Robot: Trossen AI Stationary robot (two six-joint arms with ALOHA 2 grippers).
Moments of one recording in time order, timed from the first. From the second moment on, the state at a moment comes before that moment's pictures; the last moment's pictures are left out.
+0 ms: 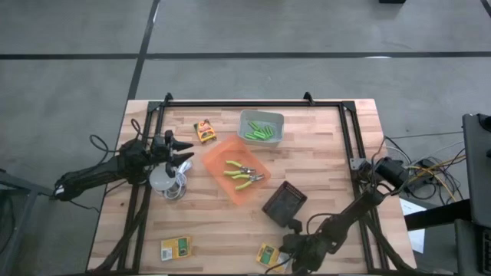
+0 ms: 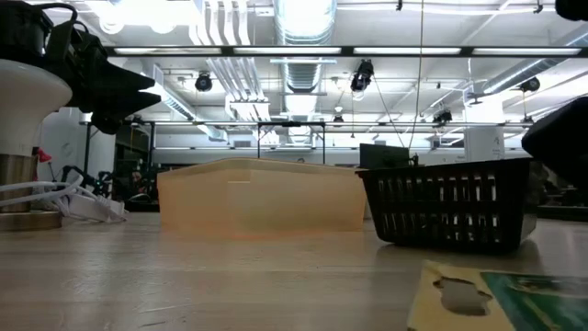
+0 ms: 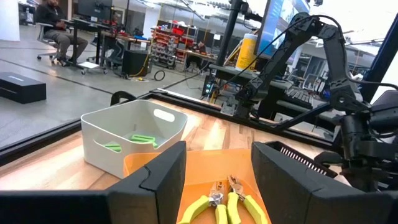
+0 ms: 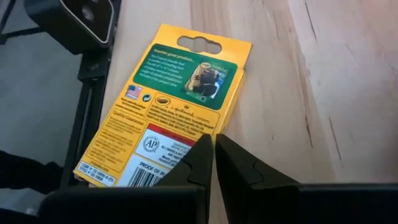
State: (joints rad) left arm 0.32 0.05 0.01 0.03 0.11 -0.24; right arm 0.83 1.94 0.97 0.08 0.41 0.81
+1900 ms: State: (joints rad) left arm 0.32 0.06 0.01 0.03 0.11 -0.24; right arm 0.77 1.87 0.99 -0.07 0.33 0.81
